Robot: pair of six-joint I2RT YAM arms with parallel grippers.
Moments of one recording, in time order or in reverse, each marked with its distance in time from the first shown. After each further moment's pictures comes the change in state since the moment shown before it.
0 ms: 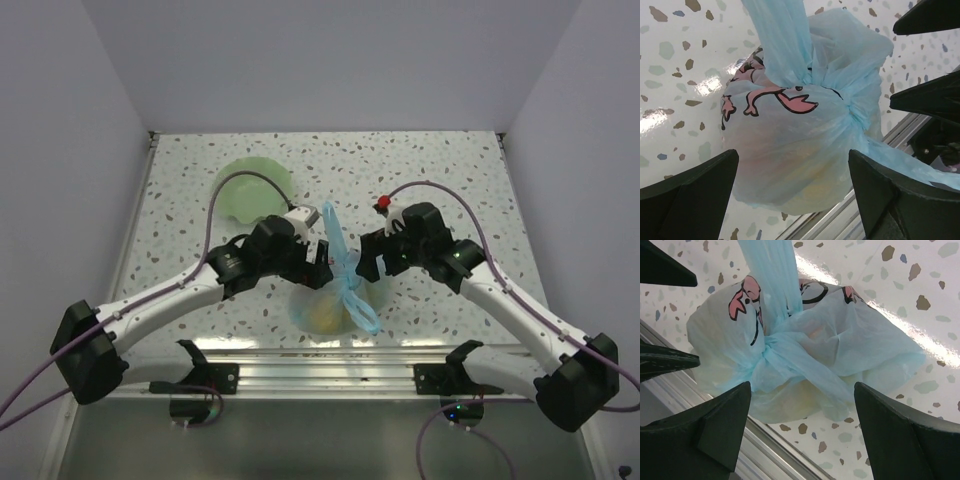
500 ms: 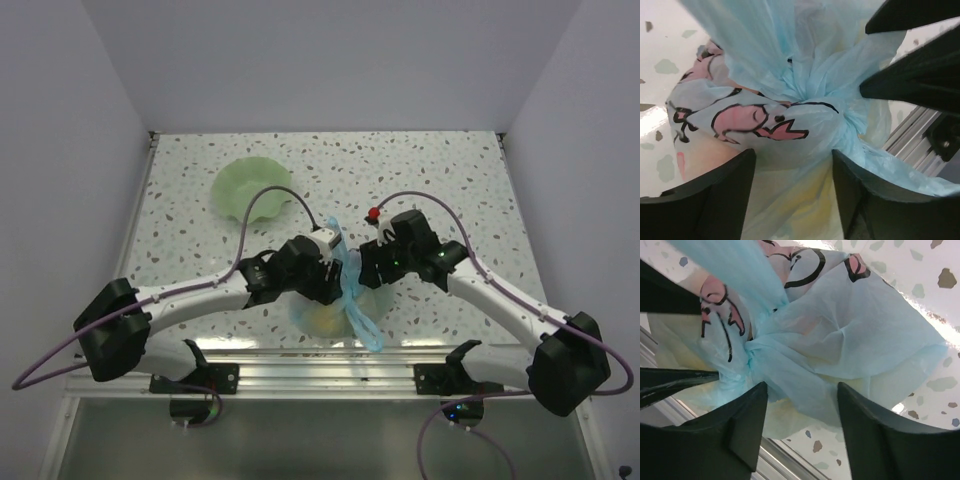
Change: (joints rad) left arm -0.107 0.152 -0.059 0.163 -0.042 0.027; right arm 0.010 0.103 -0.059 0.039 -0.010 -0.028
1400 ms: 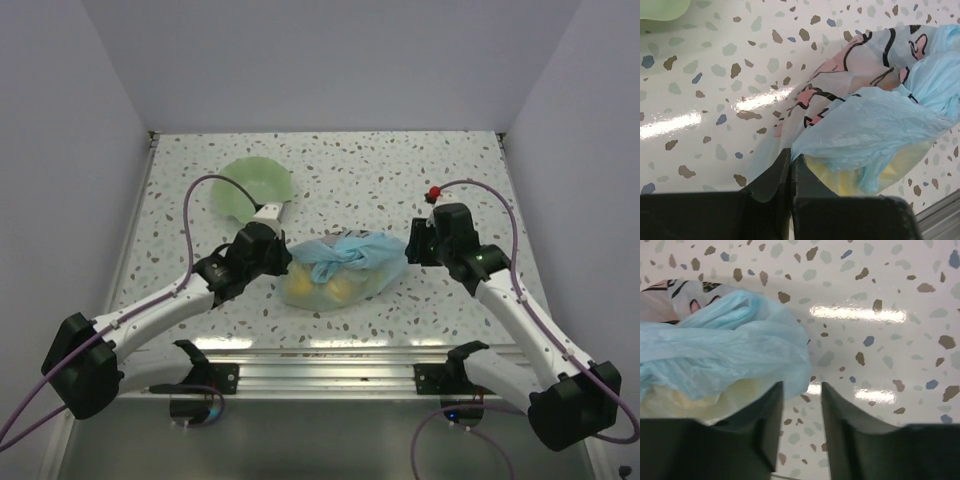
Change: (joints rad) left arm 0.216 -0.211 -0.124 -0.001 -0.212 -0.053; right arm -0.231 -0.174 -0.003 -0.079 0.339 0.148
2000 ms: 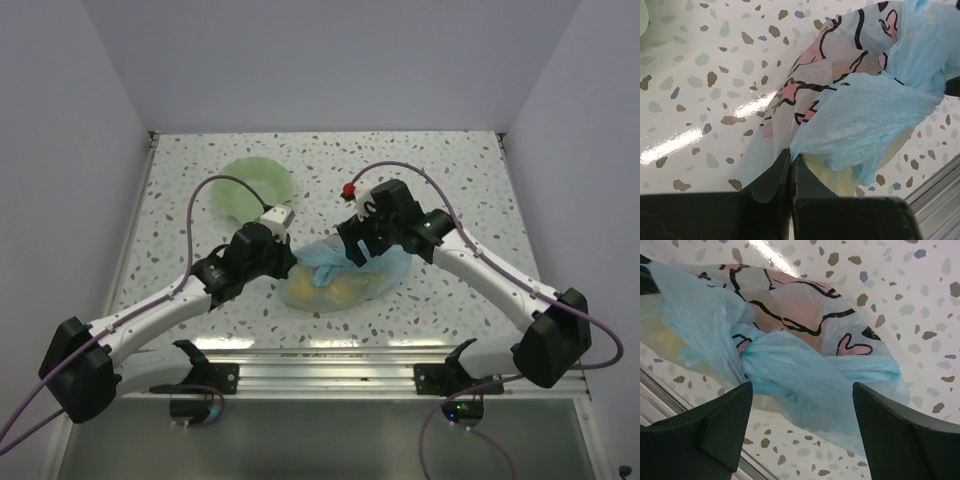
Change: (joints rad) left arm 0.000 -0.013 -0.001 0.014 0.133 0.145; right arm 0.294 0.300 0.326 -0.045 -0.198 -0.348
